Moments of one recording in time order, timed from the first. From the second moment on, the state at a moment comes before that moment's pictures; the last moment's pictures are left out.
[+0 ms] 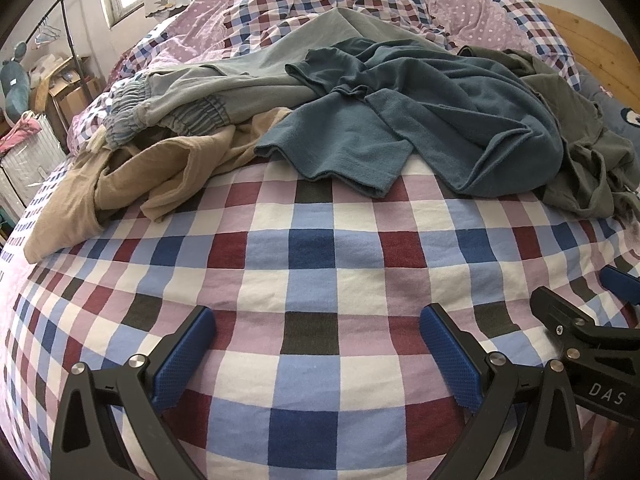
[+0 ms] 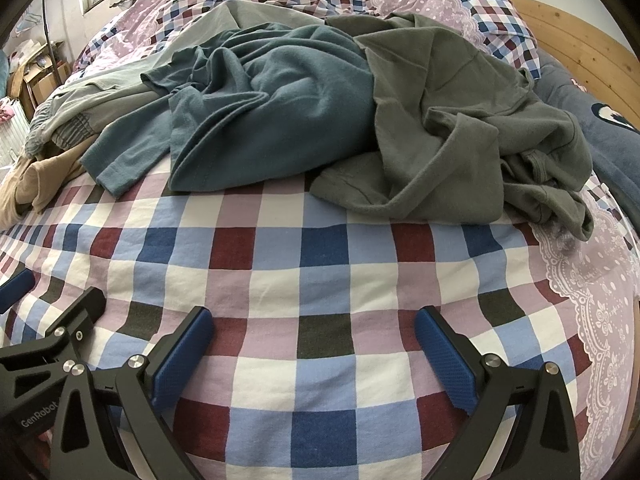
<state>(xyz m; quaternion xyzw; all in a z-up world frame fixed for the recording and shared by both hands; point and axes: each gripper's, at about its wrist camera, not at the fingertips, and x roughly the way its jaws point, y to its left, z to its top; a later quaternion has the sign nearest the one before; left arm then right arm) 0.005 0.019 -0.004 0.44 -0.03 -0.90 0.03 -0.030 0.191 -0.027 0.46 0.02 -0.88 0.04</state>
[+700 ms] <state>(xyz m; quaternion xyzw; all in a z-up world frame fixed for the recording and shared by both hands) 0.021 -0.025 0.034 0.40 0.11 -0.91 -0.03 -0.031 0.213 0.011 0.42 -0.07 -0.90 0.12</state>
